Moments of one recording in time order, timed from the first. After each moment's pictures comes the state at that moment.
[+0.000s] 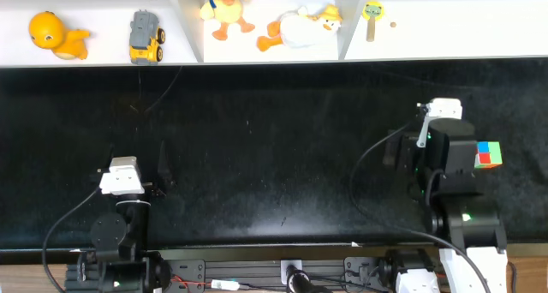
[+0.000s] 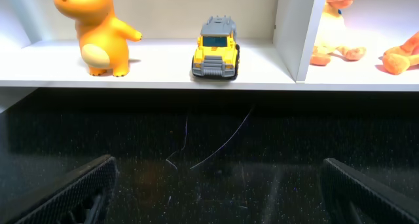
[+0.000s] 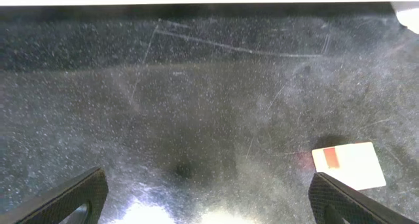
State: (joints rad) left arm 0.07 0.01 0.01 -0.08 0.01 0.00; right arm 0.05 0.83 0.85 -0.84 0.20 0.06
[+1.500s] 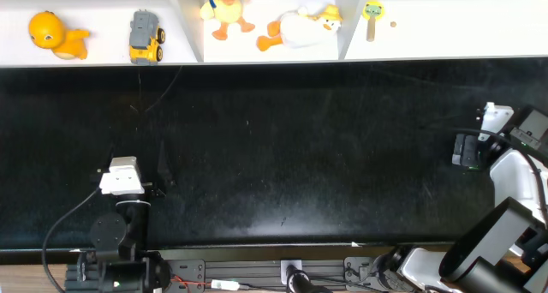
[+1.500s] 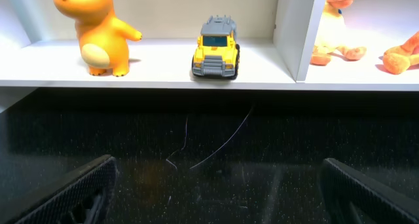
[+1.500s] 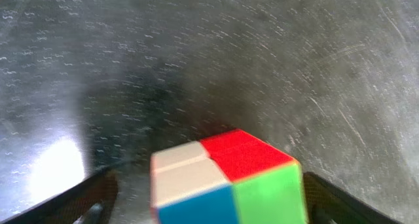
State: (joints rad) left arm 0.07 0.01 0.01 -0.08 0.01 0.00; right arm -0.64 1.56 0.84 -0.43 0.06 -0.49
